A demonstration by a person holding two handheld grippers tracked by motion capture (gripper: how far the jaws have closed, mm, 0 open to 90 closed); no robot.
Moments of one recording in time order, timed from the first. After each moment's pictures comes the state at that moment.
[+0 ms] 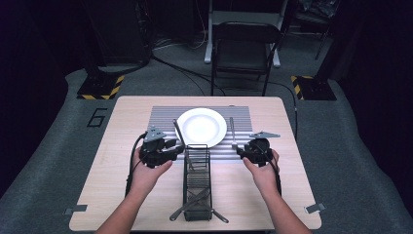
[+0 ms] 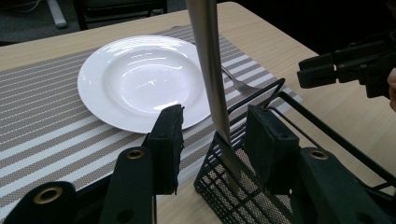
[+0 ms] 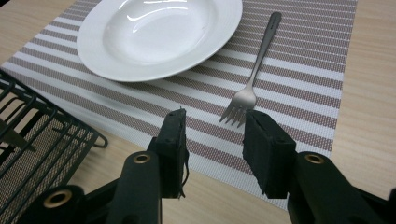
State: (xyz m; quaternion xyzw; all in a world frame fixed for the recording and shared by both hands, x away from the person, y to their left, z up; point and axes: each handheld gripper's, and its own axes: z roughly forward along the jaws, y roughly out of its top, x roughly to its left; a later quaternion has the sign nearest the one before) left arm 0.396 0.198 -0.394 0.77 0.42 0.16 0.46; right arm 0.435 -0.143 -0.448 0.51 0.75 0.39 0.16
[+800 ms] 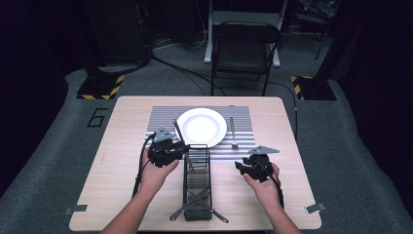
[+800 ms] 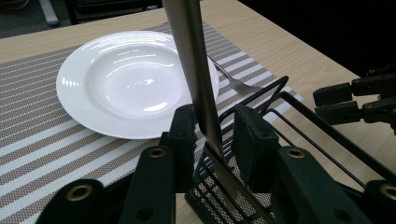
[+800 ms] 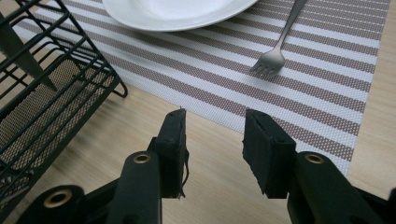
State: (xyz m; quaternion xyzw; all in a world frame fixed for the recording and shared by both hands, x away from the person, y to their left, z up) left arm 0.406 0.181 -0.409 0.77 0.41 0.16 0.46; right arm 0.398 -0.144 -0.472 0.48 0.77 0.39 0.15
